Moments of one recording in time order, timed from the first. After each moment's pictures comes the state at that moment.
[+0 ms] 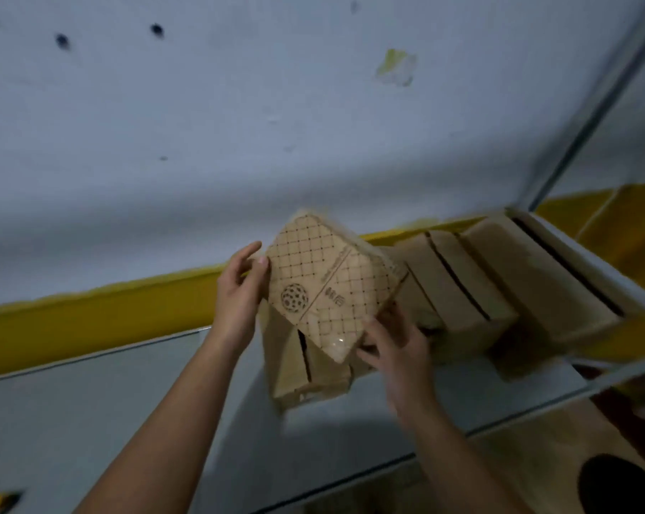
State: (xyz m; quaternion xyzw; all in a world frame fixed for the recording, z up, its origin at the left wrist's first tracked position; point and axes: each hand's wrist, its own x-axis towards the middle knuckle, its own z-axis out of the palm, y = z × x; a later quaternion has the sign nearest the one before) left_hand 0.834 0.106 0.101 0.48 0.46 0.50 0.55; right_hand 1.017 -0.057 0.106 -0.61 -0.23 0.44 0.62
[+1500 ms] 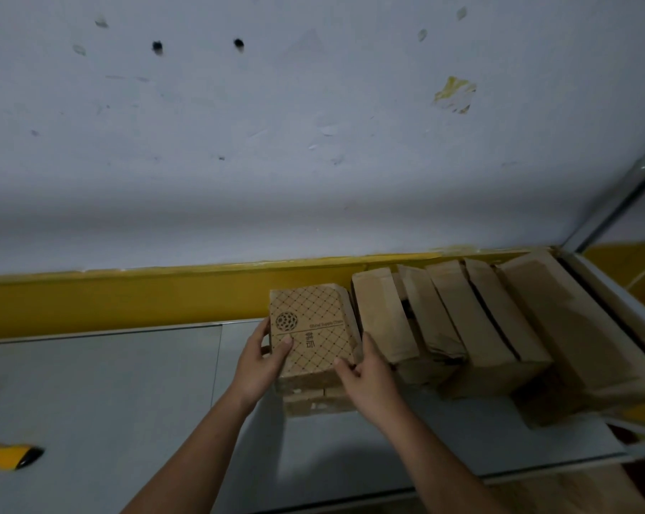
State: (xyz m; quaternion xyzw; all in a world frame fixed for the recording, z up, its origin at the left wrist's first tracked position) left_hand 0.795 0.057 -0.011 0.51 0.56 0.38 0.53; right_hand 1.001 -0.011 0.027 -0.71 -0.49 0.40 0.30
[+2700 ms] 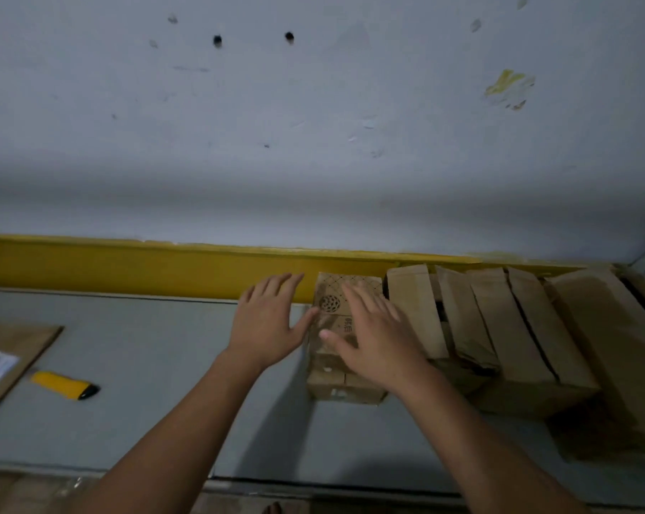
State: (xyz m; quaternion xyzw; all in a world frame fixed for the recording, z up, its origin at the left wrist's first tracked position) left_hand 0.781 0.054 0.071 0.77 0.62 0.15 0.01; right_hand 0.997 0.013 0.110 -0.58 -0.79 0.14 0.13
